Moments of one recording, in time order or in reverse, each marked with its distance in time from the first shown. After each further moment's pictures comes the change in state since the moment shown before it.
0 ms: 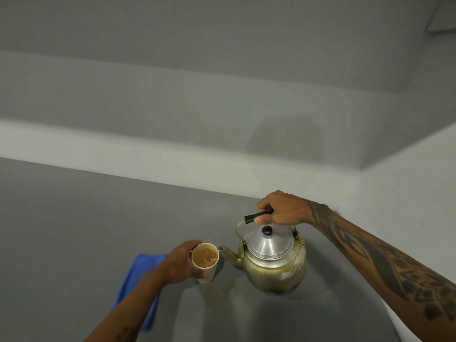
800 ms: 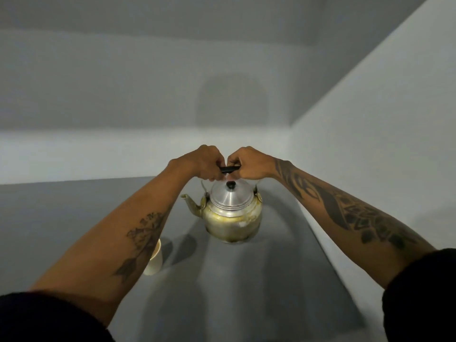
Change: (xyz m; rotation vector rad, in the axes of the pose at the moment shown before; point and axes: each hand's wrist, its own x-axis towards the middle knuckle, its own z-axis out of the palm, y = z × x) left_hand 0.127 0.277 -0.014 0.434 -0.218 0.225; right_hand -0.038 0.075 -0.021 0.131 0.245 0.198
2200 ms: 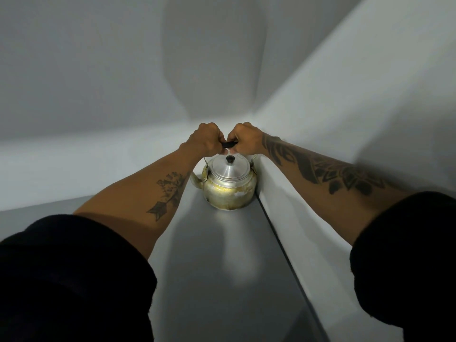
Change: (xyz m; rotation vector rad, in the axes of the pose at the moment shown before) left_hand 0.288 0.074 0.058 -0.128 0.143 -0.022; right_hand 0.098 0.249 -0.056 -0.130 0.061 0.268
